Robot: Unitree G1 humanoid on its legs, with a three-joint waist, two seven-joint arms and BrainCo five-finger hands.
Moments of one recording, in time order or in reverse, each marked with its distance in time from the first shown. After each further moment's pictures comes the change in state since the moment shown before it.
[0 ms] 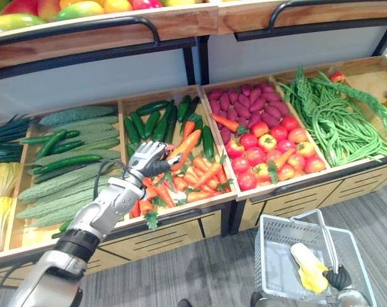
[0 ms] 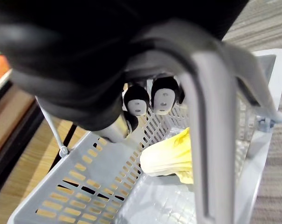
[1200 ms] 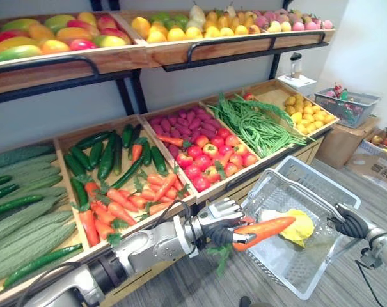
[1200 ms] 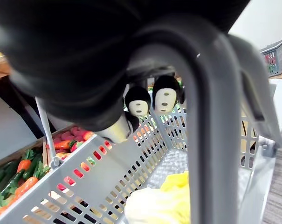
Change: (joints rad) left arm 0.017 -0.056 -0.497 -0.362 -0.041 -0.130 -0.128; right arm 0.085 -0.426 0.091 -0.691 0.002 -0.183 0.391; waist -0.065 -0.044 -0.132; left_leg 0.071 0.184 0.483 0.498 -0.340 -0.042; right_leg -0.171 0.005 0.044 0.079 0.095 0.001
